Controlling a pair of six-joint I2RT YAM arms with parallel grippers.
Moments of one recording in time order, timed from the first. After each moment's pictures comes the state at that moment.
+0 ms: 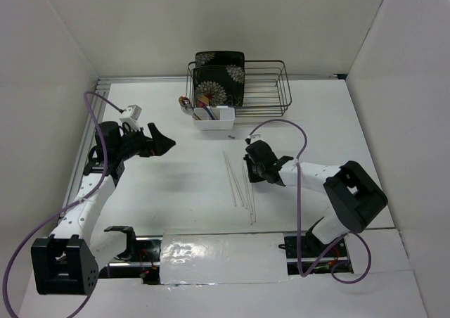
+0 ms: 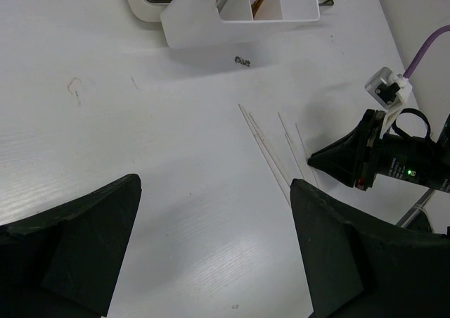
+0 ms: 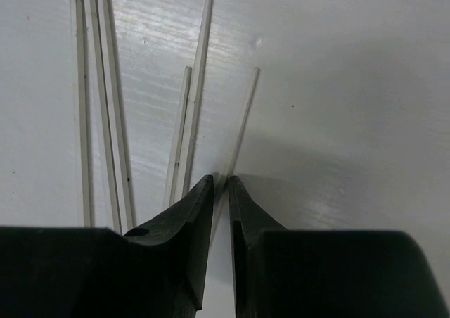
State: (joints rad) left arm 0.02 1.03 0.70 -0.10 0.60 -0.35; right arm 0.66 1.50 0.68 -0.11 0.12 0.37
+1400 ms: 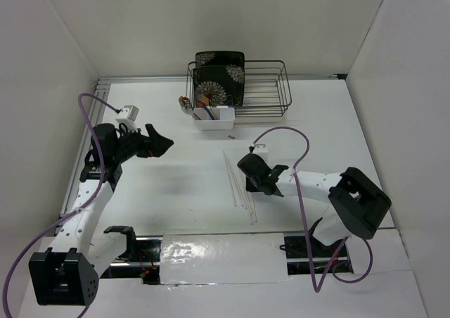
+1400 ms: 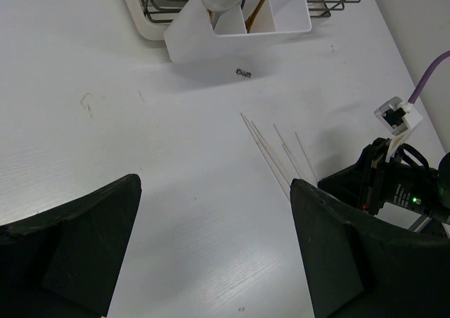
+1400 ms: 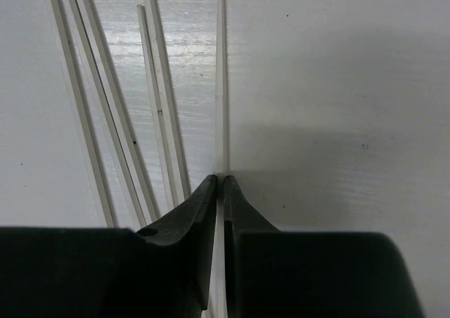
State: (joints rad) left arm 0.02 0.95 0.70 -0.12 0.57 -0.32; right arm 0.83 1.47 0.67 -0.24 0.34 0.70
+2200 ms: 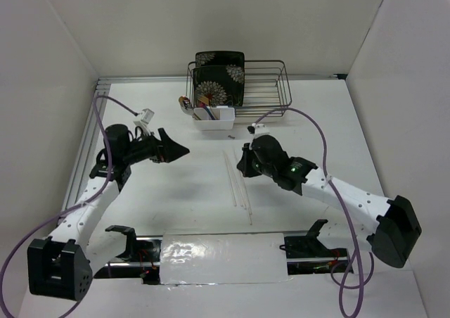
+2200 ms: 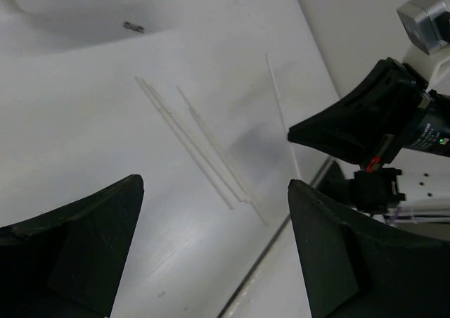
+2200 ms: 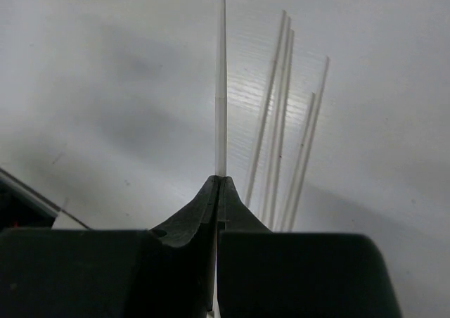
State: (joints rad) left arm -0.08 0.99 0.67 -0.04 0.75 -0.49; right arm 0.80 1.16 0.81 -0.30 0.13 0.55
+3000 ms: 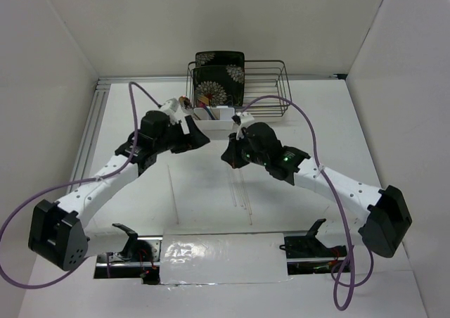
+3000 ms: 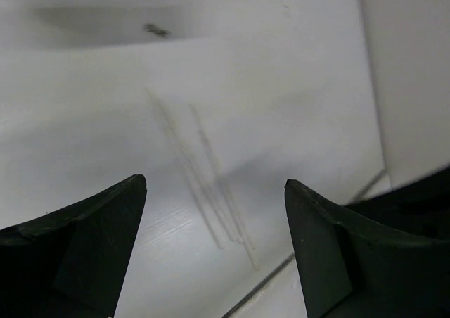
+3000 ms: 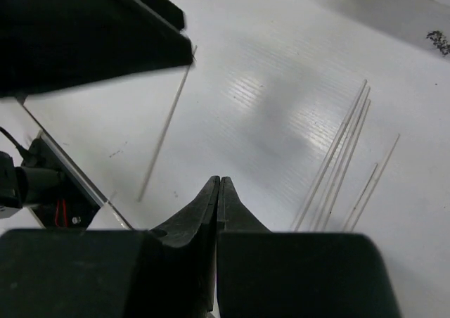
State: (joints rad) left arm -0.46 1.26 0.91 -0.11 0.30 -0.66; right arm 0.79 1.26 0.95 -0.19 -0.07 0.45
